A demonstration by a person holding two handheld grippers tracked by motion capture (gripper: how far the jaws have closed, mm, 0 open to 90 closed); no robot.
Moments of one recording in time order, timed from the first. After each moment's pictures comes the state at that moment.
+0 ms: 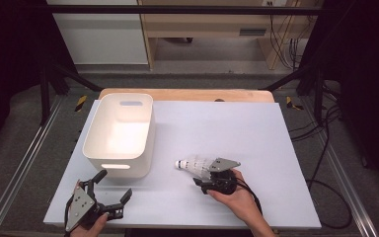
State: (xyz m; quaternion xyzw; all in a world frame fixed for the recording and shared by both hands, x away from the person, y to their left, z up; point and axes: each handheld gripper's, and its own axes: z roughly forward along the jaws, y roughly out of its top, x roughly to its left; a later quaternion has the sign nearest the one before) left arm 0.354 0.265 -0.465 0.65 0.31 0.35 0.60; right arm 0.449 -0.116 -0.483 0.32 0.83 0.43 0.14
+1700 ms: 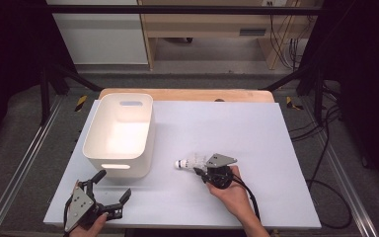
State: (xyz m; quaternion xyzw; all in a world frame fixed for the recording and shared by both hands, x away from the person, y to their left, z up) left arm 0.353 0.267 -0.465 0.65 0.31 0.35 0.60; right arm 0.463 -0.109 -0.485 0.32 0.82 0.44 0.16
